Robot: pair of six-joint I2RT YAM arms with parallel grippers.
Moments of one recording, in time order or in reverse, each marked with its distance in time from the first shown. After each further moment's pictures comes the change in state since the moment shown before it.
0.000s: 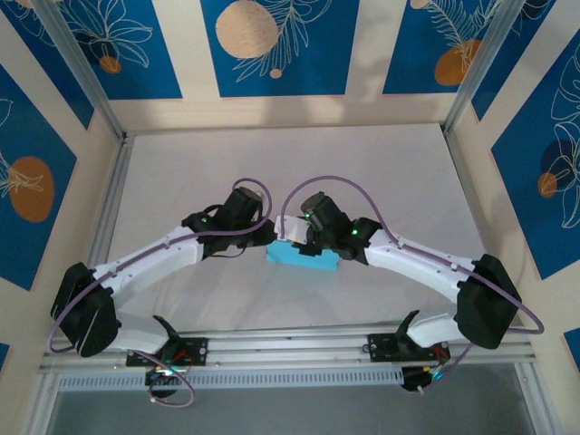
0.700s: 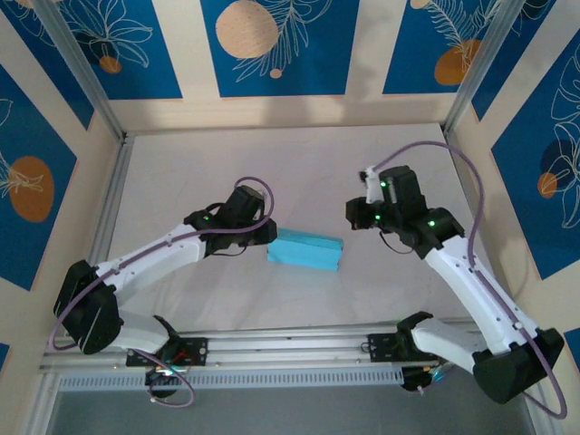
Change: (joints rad) left arm -0.001 0.019 0.023 -0.012 -0.002 0.010; right arm -0.424 -0.323 0.117 -0.380 -0.192 1.056
